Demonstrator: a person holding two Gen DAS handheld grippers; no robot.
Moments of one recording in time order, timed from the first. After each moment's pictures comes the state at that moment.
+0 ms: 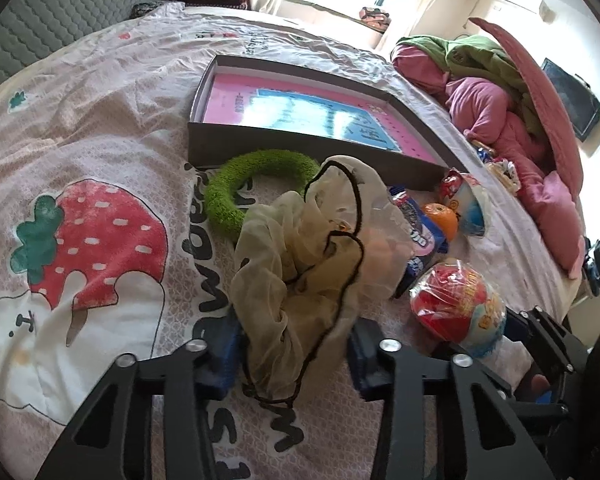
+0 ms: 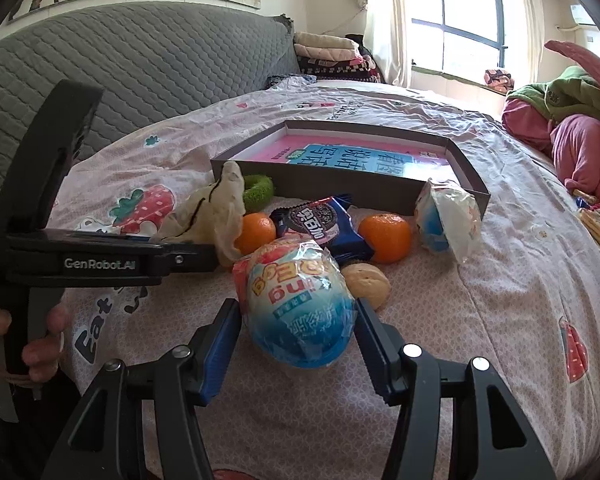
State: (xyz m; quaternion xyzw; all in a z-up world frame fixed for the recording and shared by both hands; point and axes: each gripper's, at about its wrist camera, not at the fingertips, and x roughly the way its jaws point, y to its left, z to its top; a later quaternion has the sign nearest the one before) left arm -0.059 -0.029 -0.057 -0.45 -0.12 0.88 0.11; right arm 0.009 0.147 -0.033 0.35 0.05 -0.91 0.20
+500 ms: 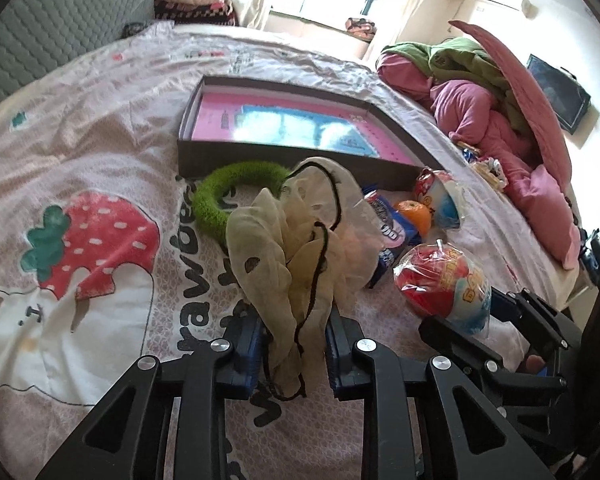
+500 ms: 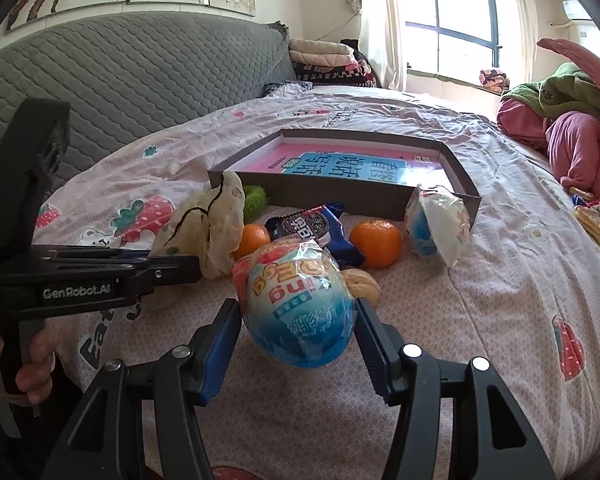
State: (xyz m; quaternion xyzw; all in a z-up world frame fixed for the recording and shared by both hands) left arm -0.032 -0.017 -0.041 -0.42 -0.10 0.90 0.12; right arm 0.012 0.153 -0.027 0.34 0.04 -0.92 0.20
